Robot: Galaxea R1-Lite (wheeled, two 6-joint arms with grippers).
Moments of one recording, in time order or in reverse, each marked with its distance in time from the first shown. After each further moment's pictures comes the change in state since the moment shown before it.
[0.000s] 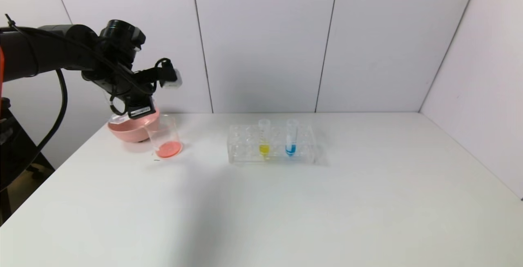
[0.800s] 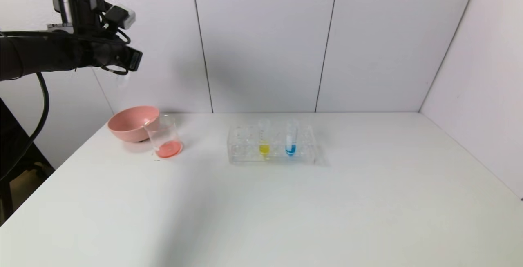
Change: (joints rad) left arm 0.128 0.019 0.002 -0.610 -0.024 -0.638; right arm 0.000 0.000 0.000 0.000 0.000 0.000
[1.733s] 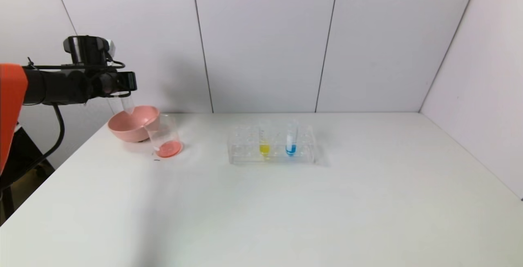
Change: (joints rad) left arm 0.078 0.092 0.205 -0.240 0.047 -0.447; right arm 0.000 0.000 0.000 0.000 0.000 0.000
